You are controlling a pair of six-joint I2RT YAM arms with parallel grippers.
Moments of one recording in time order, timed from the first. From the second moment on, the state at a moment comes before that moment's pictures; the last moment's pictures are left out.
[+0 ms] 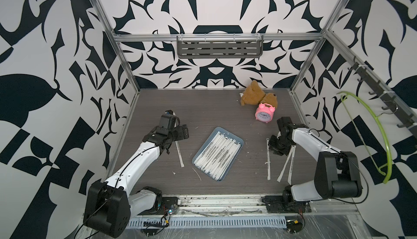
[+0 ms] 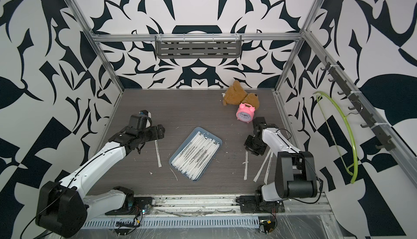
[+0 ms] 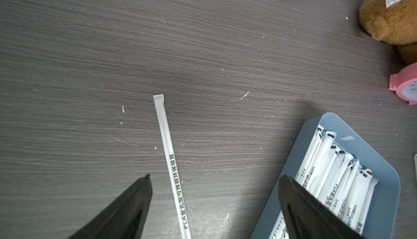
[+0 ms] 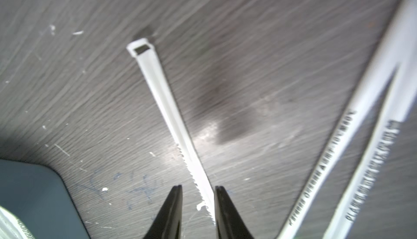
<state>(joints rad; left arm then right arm) -0.34 1.18 0.80 -0.46 -0.02 -0.42 -0.02 1.44 0.85 -0.88 -0.12 0.55</state>
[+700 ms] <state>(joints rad) -0.34 1.19 0.80 -0.45 0.00 -0.43 0.07 1.56 0.87 -0.90 -0.10 0.49</state>
